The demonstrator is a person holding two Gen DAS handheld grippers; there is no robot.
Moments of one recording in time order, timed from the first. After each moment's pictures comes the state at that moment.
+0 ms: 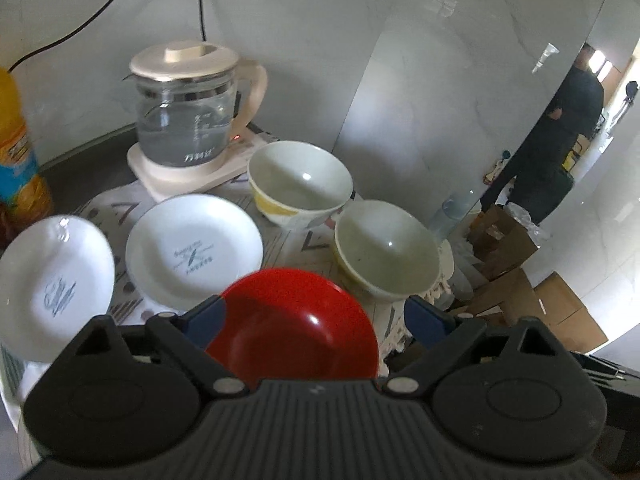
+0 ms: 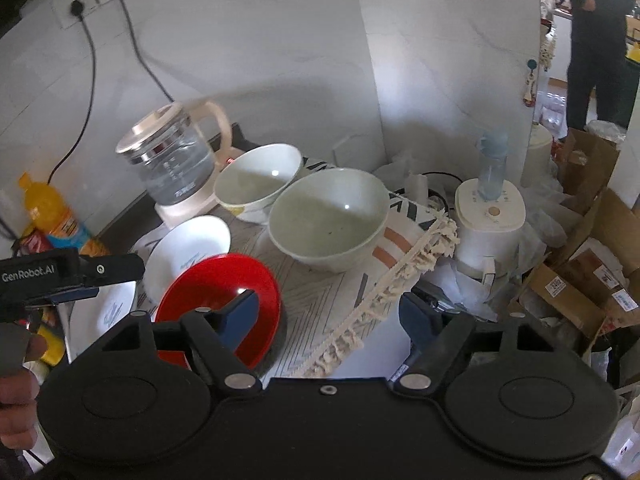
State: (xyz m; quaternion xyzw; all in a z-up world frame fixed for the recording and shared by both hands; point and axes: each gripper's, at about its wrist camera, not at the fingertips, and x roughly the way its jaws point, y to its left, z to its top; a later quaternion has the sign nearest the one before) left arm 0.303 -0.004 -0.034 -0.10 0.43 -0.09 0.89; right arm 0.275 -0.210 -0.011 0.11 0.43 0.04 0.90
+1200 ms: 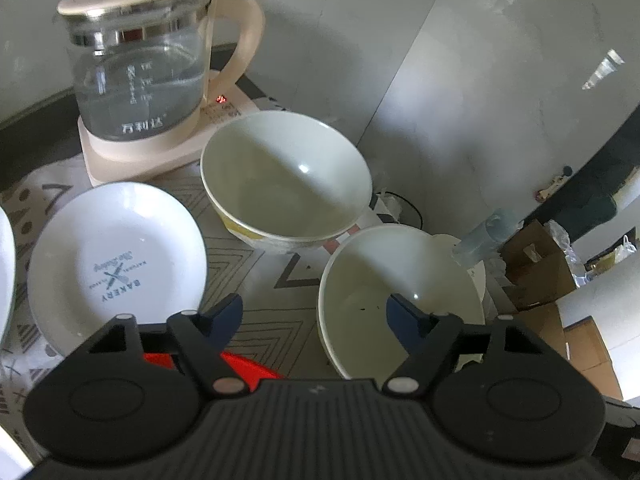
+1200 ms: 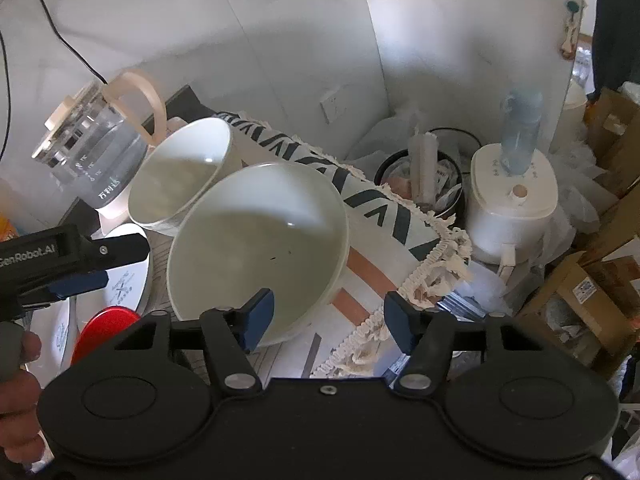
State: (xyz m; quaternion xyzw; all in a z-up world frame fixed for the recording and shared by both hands) left arm 0.434 -0.064 -0.115 -0.15 0.48 -0.01 0.86; right arm 0.419 -0.258 -0.103 0.12 0.52 0.07 0.85
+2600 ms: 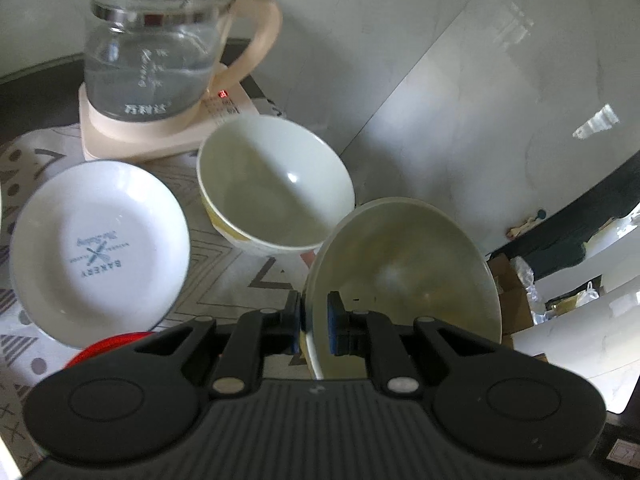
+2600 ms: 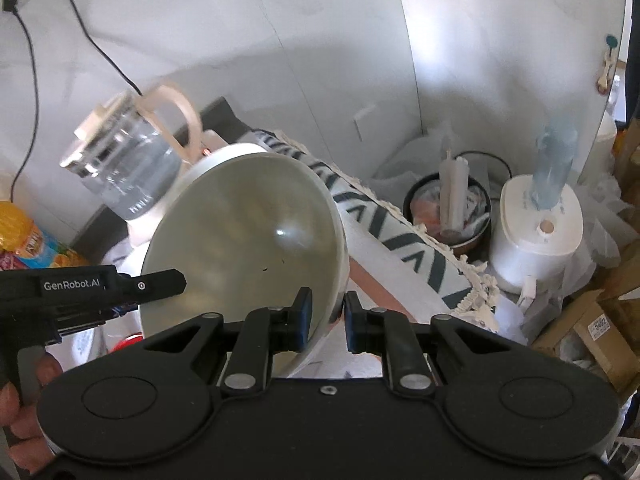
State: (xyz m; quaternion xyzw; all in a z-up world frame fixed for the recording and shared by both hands) left arm 0.421 -0.042 -0.101 -0.24 0.46 -0.03 0.85; right arm 0.437 -0.237 -0.066 0.10 0.49 0.12 0.86
